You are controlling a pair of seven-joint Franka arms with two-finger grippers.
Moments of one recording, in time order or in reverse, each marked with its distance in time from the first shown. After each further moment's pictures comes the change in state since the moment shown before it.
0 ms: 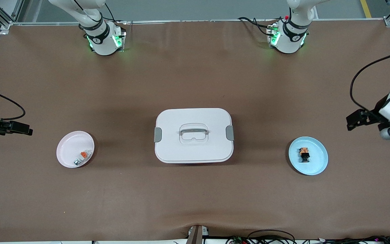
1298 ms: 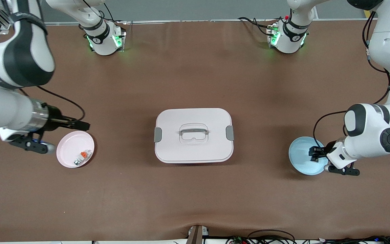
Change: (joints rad) left arm 0.019 0.497 0.020 -0.116 -0.005 0.458 0.108; right arm 0.216 0.016 0.000 0.030 0.103 -0.117 0.413
